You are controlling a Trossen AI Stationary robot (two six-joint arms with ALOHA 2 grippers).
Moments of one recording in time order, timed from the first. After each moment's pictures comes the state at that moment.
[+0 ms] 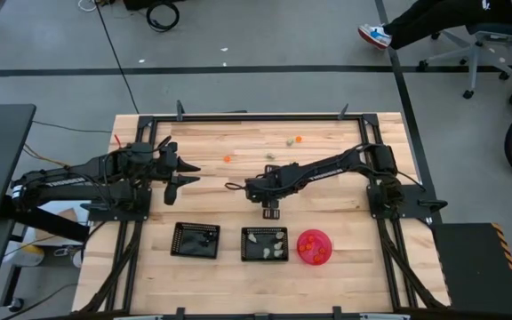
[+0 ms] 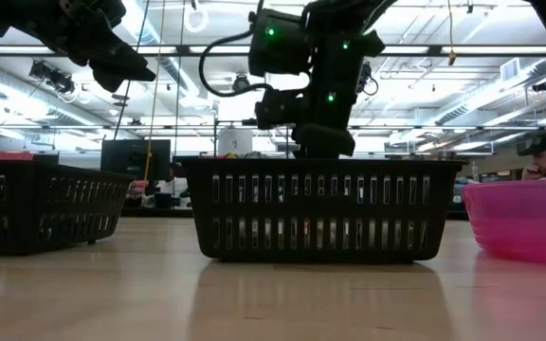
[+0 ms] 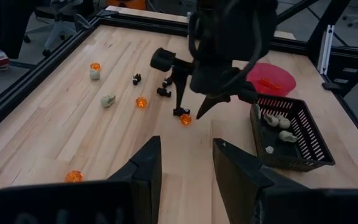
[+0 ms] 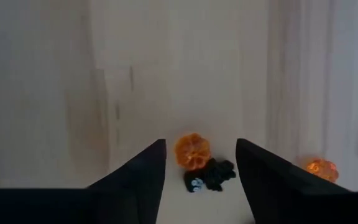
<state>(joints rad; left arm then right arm) 0.20 0.54 0.53 -0.36 0.12 -0.06 0.03 2.03 1.46 -0.73 0.22 0.06</state>
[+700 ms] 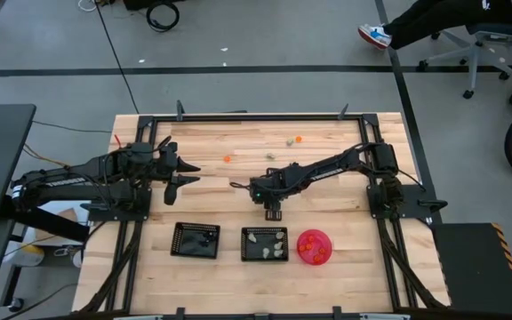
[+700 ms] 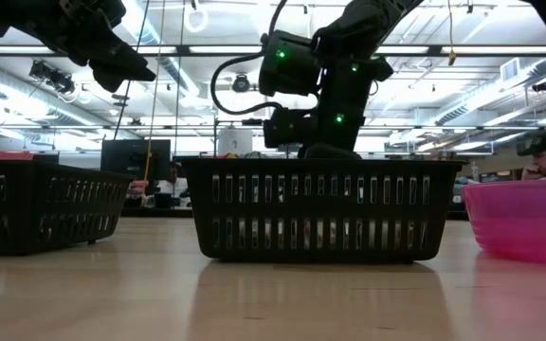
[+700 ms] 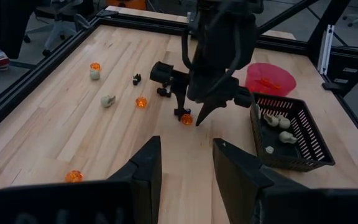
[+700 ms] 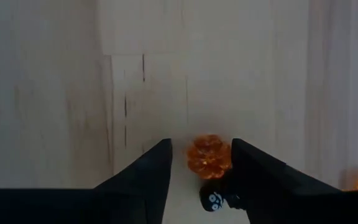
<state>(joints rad) 0.20 0.54 0.53 -0.36 0.12 -0.06 0.01 2.02 1.33 -0.57 0.14 0.03</state>
